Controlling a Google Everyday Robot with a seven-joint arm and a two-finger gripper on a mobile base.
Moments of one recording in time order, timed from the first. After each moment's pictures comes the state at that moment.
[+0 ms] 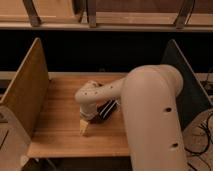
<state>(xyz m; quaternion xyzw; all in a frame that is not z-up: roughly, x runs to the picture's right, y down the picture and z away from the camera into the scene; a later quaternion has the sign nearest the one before) -0.098 0.203 0.851 -0.37 0.04 0.20 0.90</state>
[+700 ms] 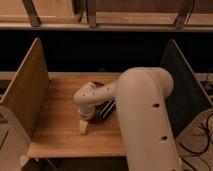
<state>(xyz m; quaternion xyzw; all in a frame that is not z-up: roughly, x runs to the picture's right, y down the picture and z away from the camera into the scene) -0.113 0.205 0.877 -0.37 0.02 0.17 0.91</state>
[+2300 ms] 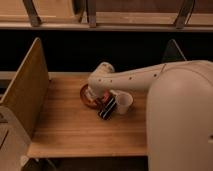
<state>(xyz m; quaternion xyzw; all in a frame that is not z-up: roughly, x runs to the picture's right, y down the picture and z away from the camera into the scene) -0.049 0.038 0.828 -0.20 -0.02 0.44 0.88</state>
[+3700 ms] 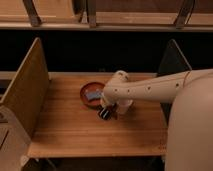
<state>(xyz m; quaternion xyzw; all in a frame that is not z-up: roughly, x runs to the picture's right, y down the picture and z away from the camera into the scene) 0.005 0.092 0.829 -0.21 0.02 0.48 0.85</state>
